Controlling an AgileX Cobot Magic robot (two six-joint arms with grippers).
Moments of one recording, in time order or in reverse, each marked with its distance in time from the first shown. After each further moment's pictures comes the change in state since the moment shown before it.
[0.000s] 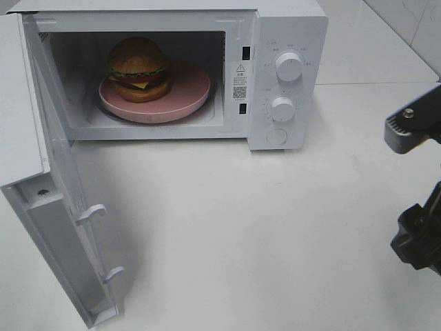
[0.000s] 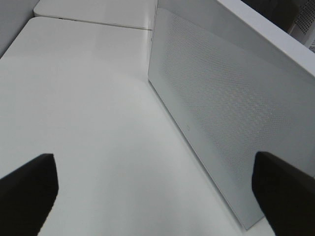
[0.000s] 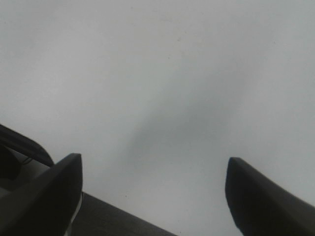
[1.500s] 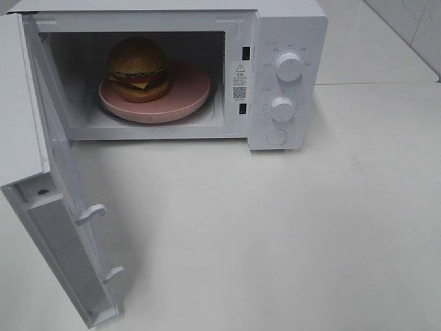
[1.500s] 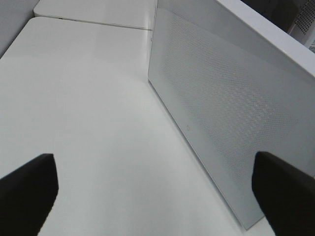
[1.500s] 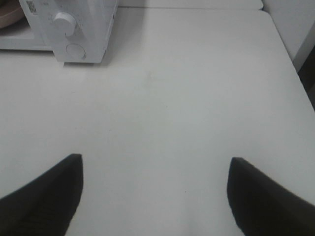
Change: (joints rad) left arm 0.000 0.000 0.000 0.000 0.000 0.000; right arm -0.460 -0.975 0.110 0.172 0.136 -0.101
